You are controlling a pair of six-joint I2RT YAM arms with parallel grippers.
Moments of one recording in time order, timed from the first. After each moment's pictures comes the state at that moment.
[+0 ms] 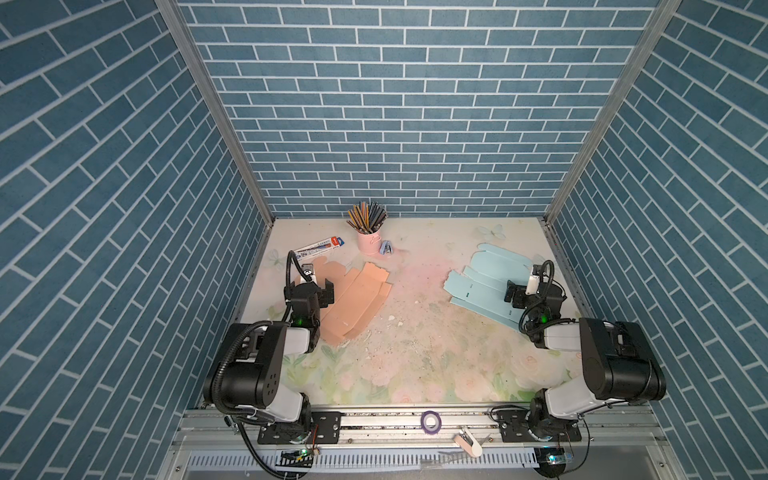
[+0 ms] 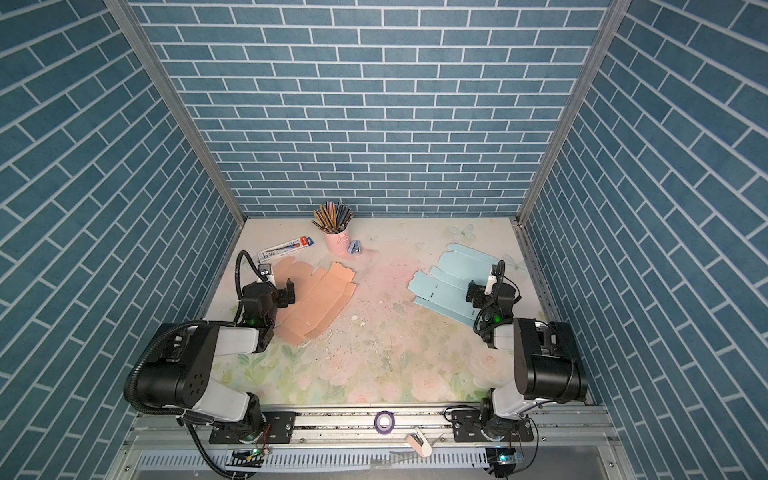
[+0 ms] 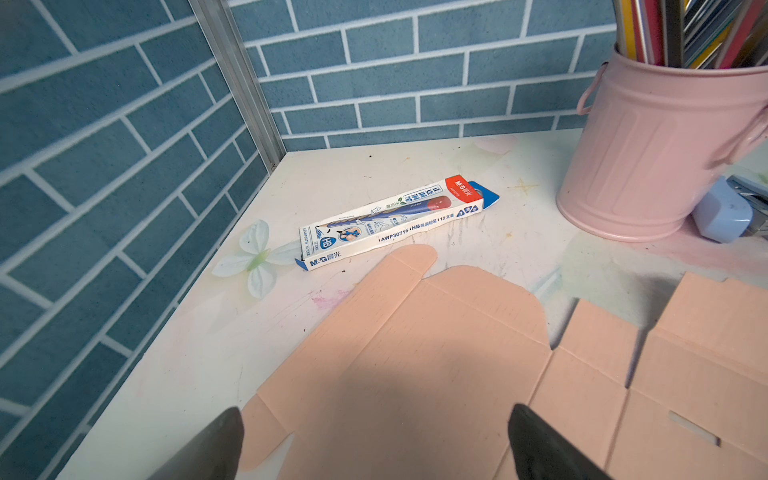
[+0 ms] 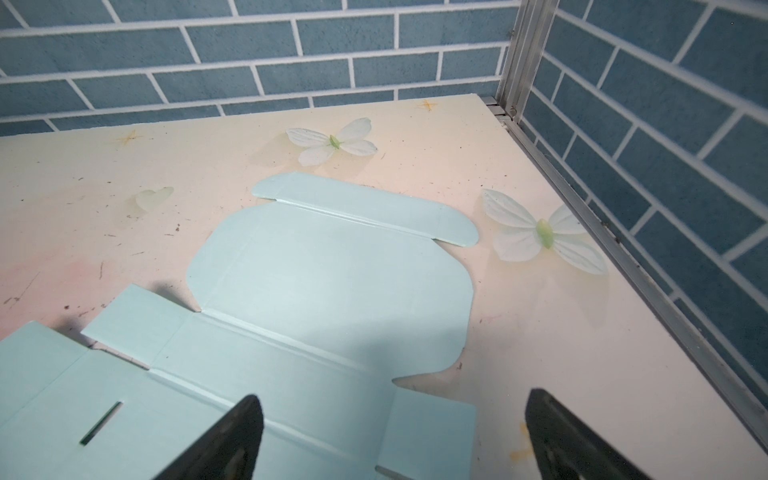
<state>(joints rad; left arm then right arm) -0.07 1.52 0.37 0.79 -0.27 0.04 -0.04 1.53 0.38 0.75 0.01 0.02</state>
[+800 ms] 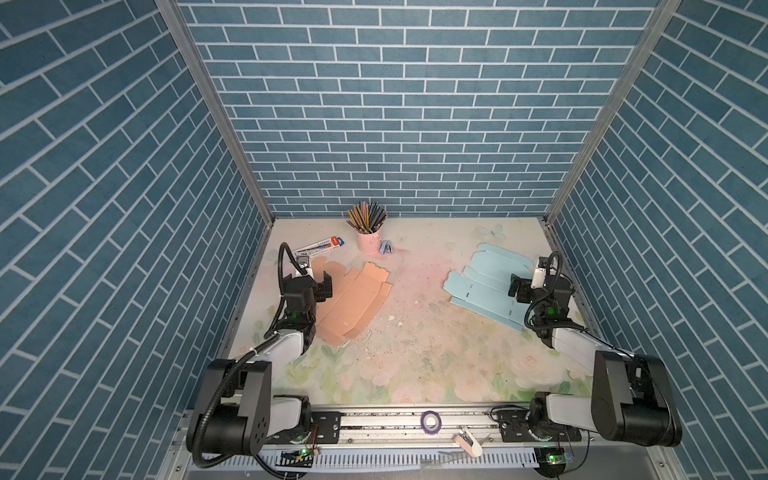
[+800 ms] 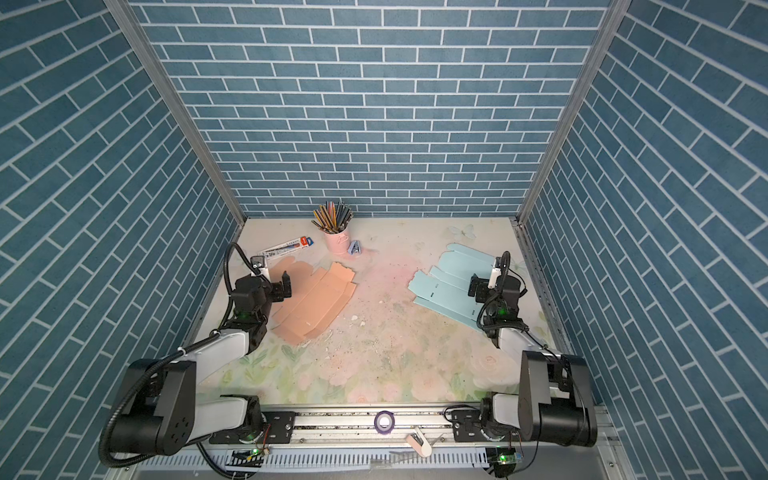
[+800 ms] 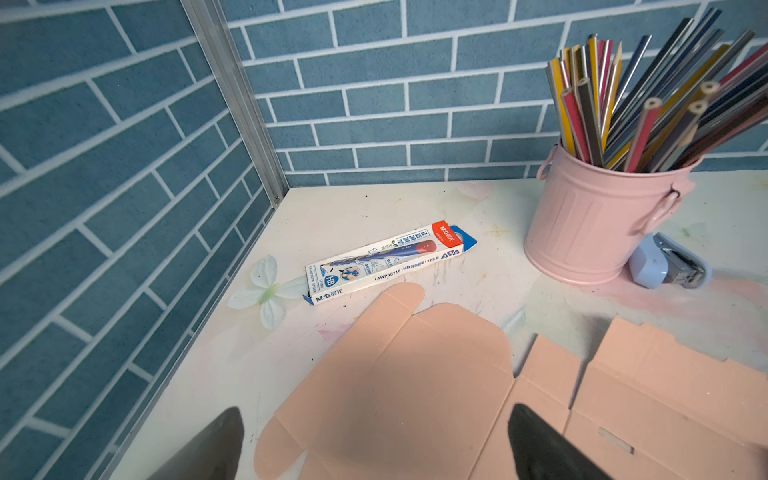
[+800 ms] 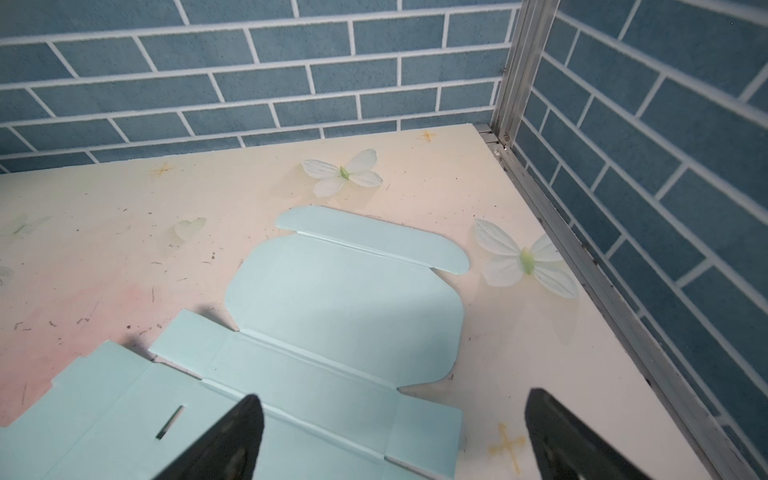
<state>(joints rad) -0.07 1.25 0.46 0.45 -0.25 0.01 0.00 1.28 0.47 0.38 0.03 0.03</state>
